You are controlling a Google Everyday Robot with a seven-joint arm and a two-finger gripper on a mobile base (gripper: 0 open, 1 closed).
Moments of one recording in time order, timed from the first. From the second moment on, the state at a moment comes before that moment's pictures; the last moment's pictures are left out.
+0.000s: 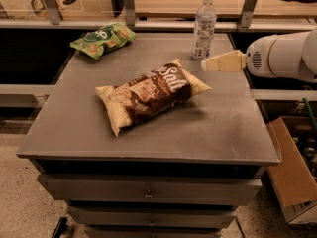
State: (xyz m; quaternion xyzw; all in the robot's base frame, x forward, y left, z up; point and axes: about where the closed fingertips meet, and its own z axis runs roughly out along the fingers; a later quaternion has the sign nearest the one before) arm 0.616 -0.206 0.923 -0.16 0.85 0.09 0.49
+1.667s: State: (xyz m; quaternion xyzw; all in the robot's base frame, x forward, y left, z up) arm 0.735 -0.197 0.913 -0.18 0.82 0.12 0.53
